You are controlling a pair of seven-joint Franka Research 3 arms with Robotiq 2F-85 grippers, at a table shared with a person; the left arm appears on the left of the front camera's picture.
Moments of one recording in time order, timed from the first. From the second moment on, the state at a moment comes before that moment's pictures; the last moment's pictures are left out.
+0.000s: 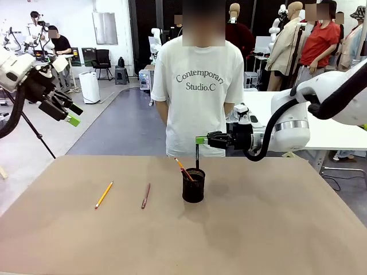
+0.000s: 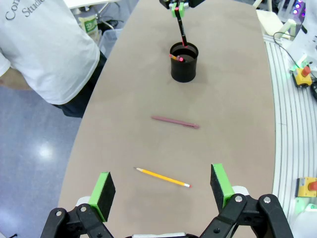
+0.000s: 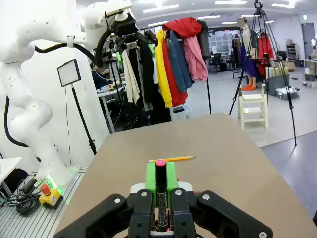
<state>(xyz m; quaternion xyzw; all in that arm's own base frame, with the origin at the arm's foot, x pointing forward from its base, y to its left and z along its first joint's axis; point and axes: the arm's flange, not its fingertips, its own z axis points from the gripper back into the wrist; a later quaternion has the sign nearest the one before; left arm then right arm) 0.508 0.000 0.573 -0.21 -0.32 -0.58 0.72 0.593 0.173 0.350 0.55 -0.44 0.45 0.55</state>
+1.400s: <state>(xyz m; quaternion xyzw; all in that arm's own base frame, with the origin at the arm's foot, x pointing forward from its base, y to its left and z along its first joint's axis) 0.508 0.000 0.573 -0.21 -0.32 -0.58 0.72 0.596 0.171 0.342 0.54 -0.42 0.48 0.55</state>
